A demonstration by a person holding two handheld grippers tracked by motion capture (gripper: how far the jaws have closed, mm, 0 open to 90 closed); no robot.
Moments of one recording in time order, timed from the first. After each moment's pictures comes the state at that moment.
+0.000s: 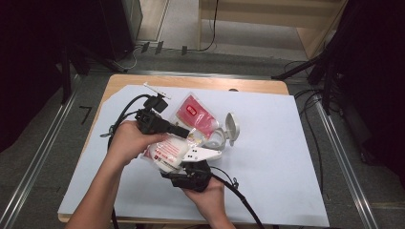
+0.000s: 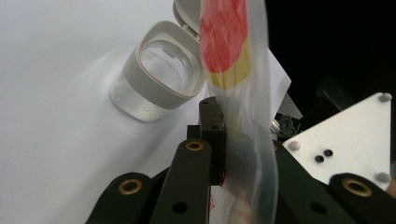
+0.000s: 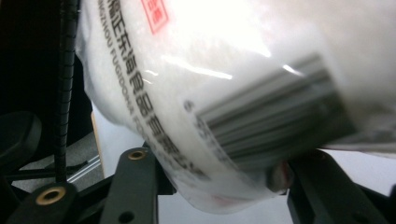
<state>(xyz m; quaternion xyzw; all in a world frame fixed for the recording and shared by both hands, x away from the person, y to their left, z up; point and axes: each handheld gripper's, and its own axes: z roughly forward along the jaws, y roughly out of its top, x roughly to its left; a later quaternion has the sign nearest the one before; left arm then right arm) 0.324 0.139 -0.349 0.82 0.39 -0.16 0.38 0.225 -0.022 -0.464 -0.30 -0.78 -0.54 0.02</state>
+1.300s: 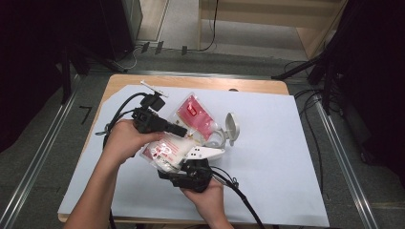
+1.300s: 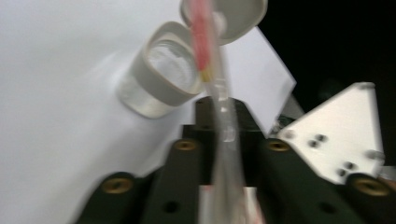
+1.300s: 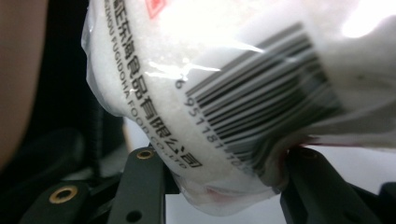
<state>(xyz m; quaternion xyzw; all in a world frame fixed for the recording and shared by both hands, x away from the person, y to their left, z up) 0.321 0.144 -0.339 0.83 0.40 -0.14 0.37 0.224 -0.025 -0.461 -0.30 -0.76 -0.57 0.07</state>
